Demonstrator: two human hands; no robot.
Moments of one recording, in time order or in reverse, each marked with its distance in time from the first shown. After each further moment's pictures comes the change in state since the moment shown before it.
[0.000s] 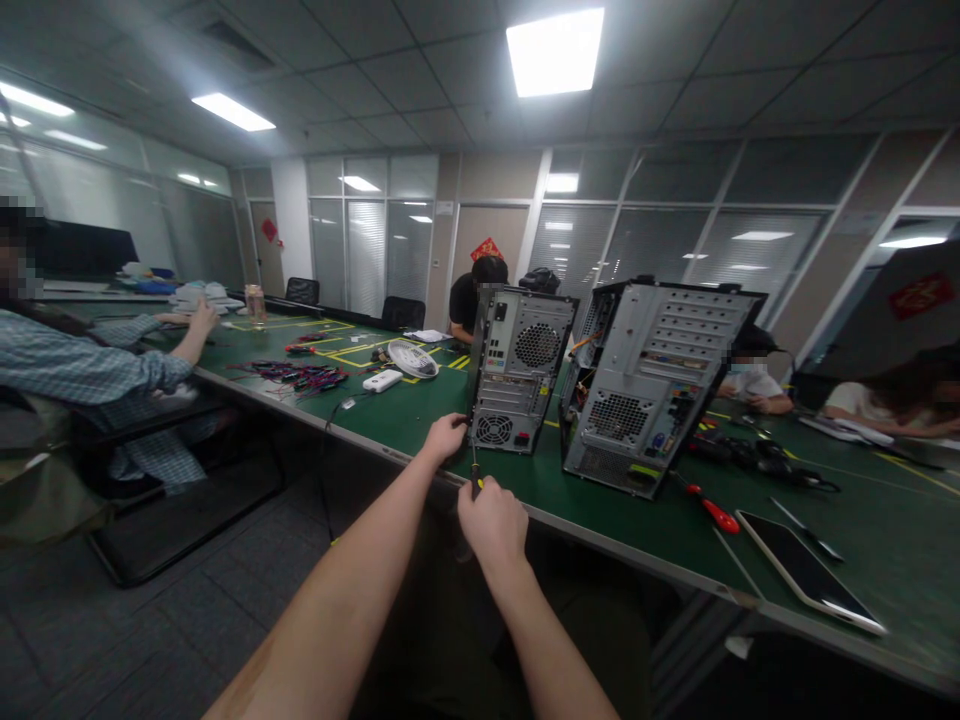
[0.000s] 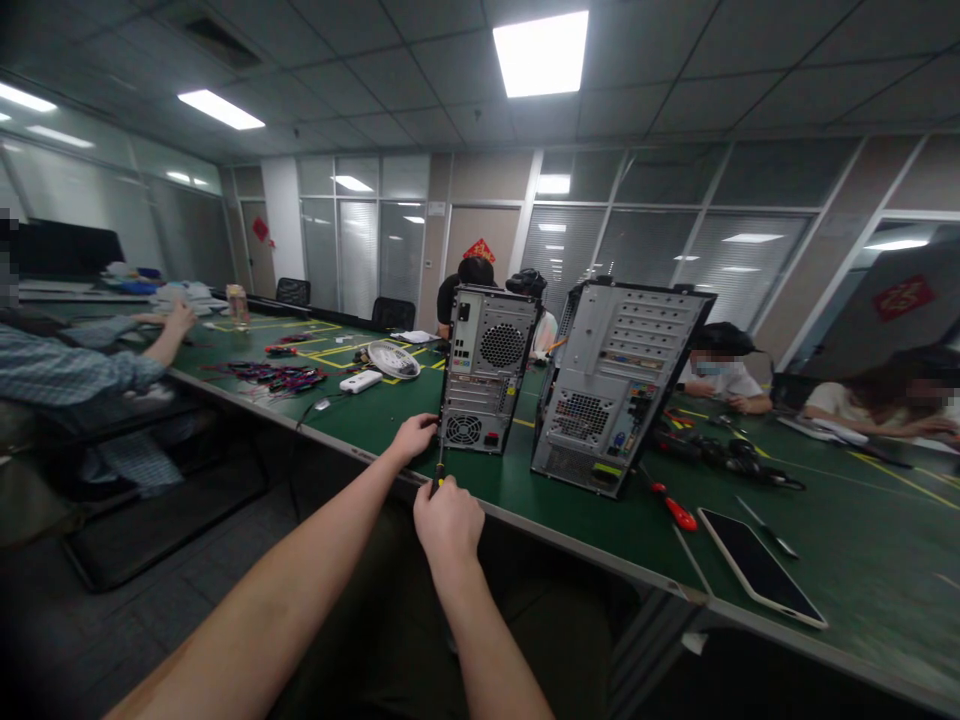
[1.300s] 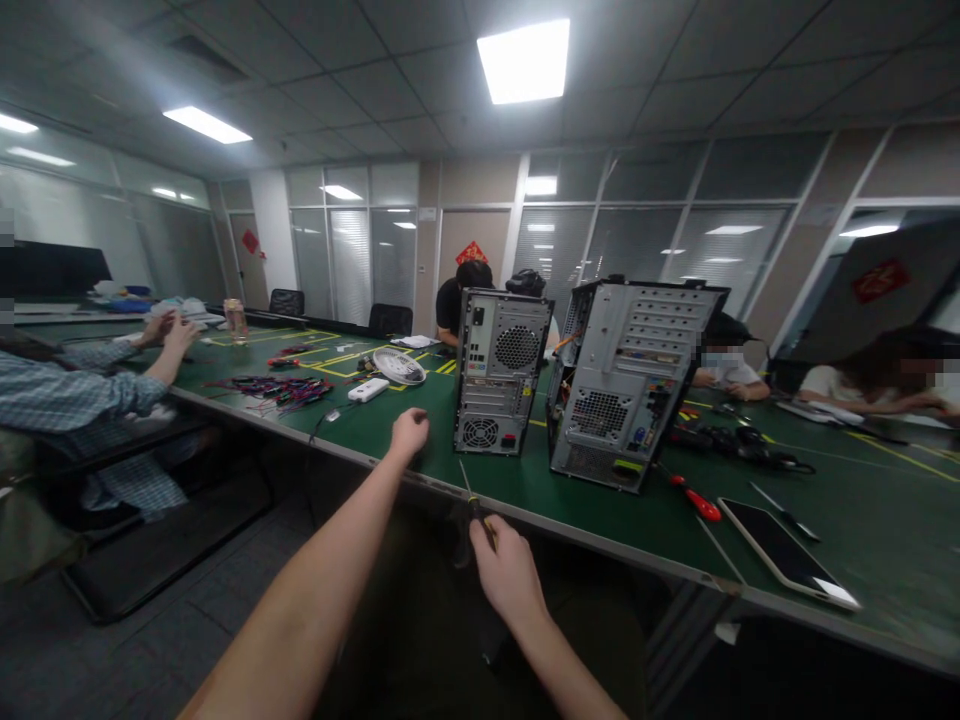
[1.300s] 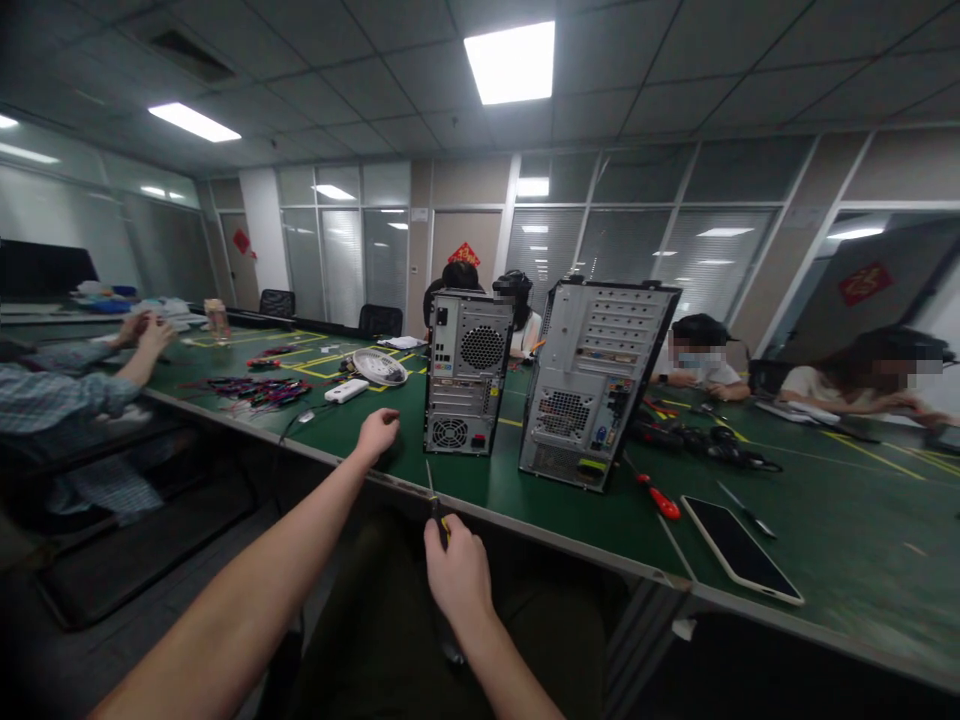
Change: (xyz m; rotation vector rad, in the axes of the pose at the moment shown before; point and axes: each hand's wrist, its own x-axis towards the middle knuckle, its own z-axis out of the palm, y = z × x) left_hand 0.021 -0.018 -0.023 0.103 0.193 -0.119; right_hand -0.030 0.065 -0.007 0.506 -0.103 -0.049
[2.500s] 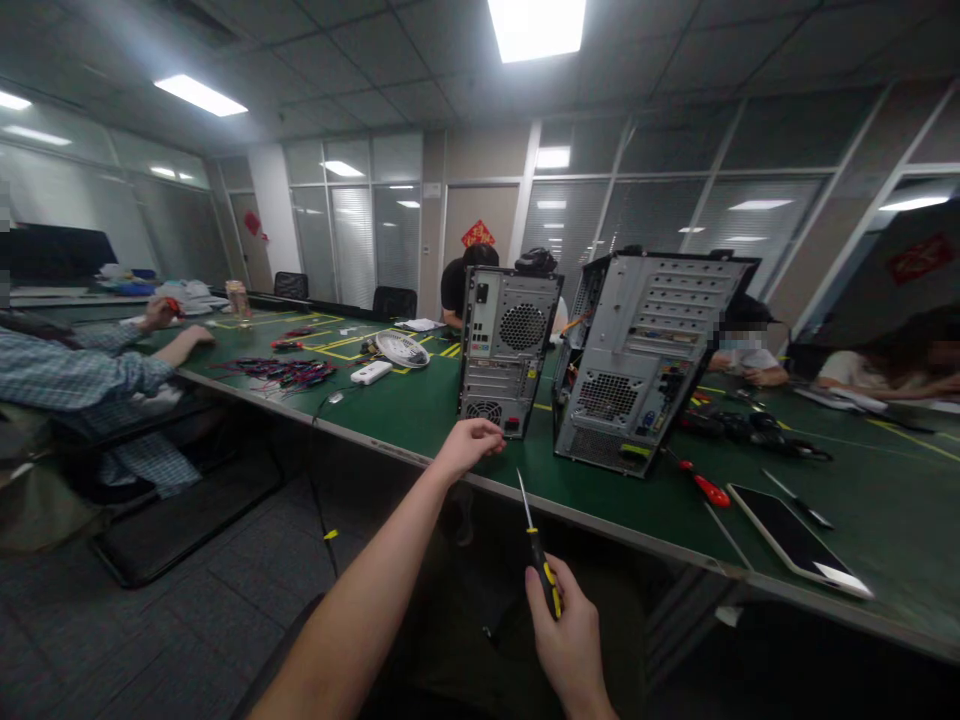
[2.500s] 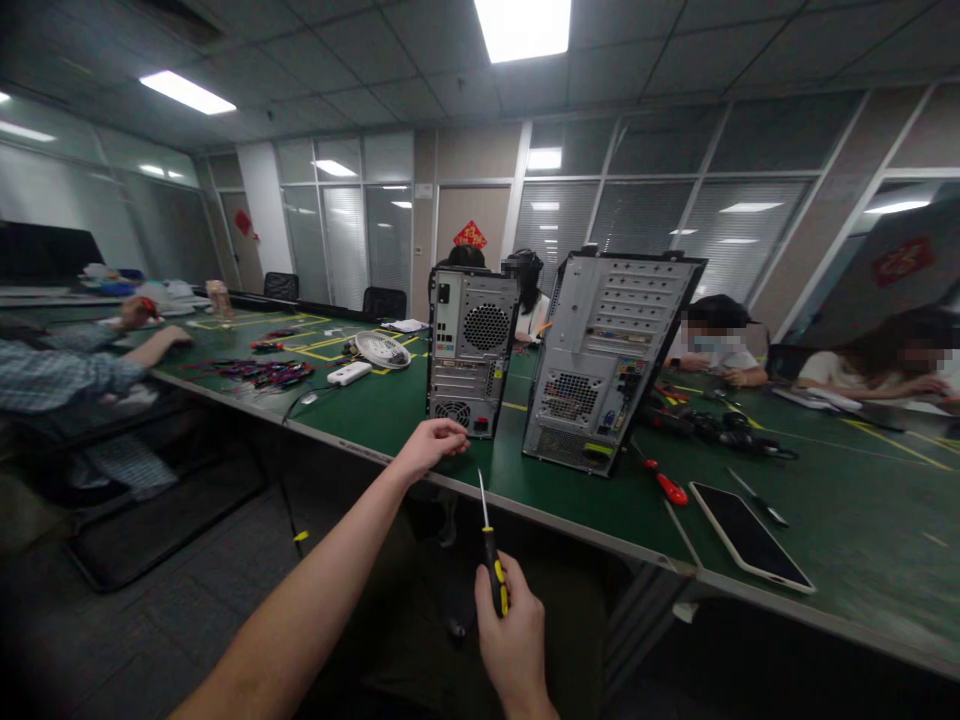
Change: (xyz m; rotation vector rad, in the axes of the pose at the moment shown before) left_hand -0.096 0.072 0.051 -0.707 -0.520 0.108; right_hand -0.062 0.098 -0.005 0.205 0.259 -0.017
